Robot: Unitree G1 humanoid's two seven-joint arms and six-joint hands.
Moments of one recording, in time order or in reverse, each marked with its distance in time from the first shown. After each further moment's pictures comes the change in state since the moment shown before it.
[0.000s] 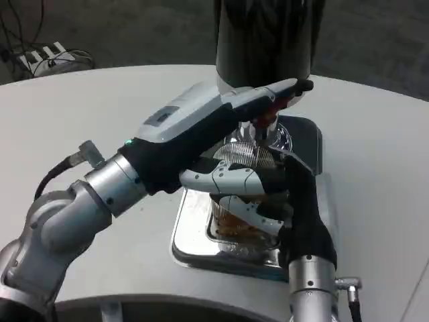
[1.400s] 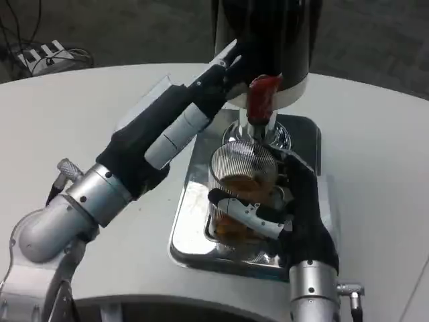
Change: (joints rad) left arm 0.144 -0.132 0.164 -0.249 -0.479 0.482 -0.199; right arm 0.063 0.003 0.040 -0.117 -0.027 0.039 -0.006
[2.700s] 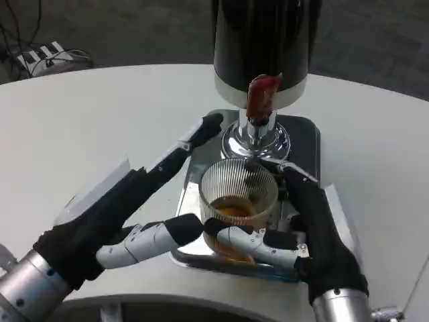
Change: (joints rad) left arm 0.437 0.103 0.134 -0.270 0.217 -0.243 0.019; right arm 0.272 -0.089 0.100 -0.549 -0.087 0.231 0.257
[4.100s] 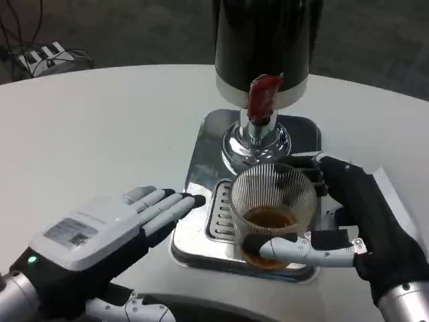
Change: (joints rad) left arm 0.083 0.263 -0.009 -0.024 0.539 -0.110 0.158; right arm 0.070 -0.089 -0.141 -0.333 -0.016 0.189 0.318
